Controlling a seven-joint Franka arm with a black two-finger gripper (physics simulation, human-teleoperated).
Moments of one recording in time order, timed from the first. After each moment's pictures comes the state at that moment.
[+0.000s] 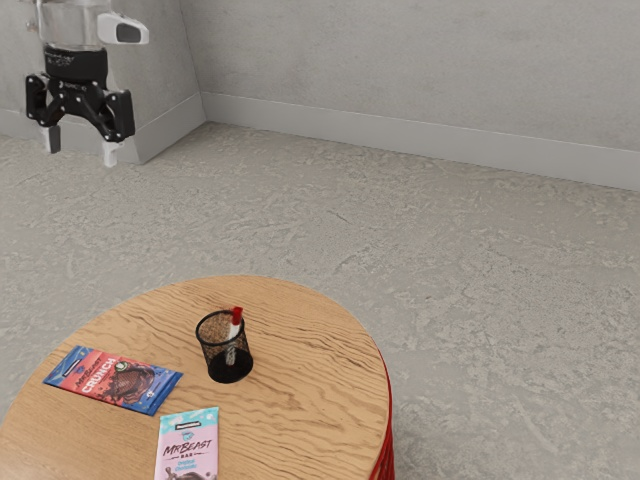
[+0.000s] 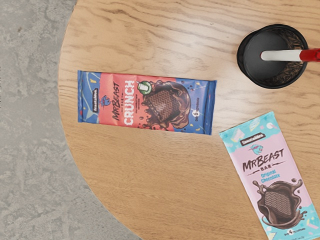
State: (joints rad) arm -0.07 -0.06 0.15 -1.47 0.15 1.20 -0.09
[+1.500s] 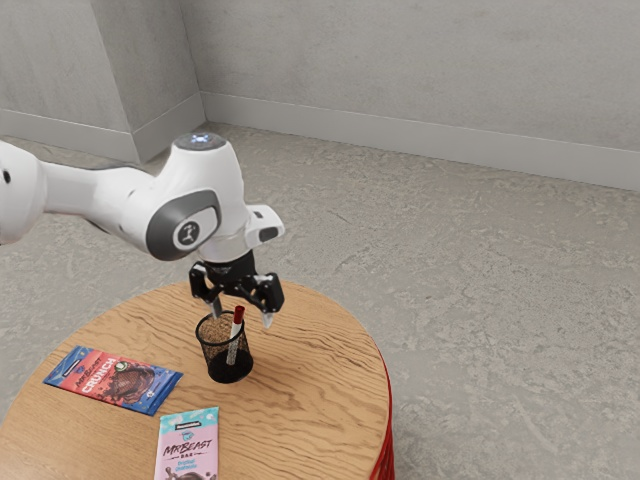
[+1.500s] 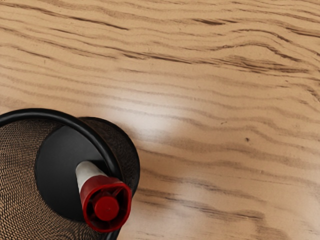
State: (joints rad) arm -0.25 0.02 0.09 -2.22 0.03 2.25 -0.36
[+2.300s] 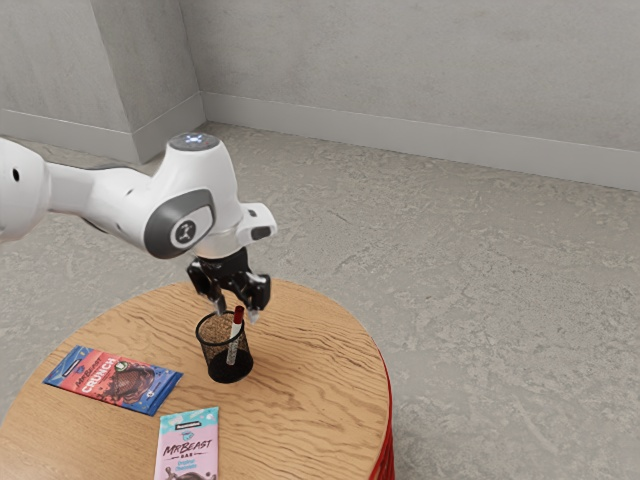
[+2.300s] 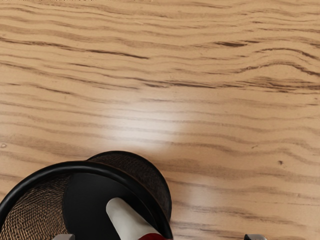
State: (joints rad) arm -0.20 0.05 0.09 -2.21 0.05 2.29 -0.25
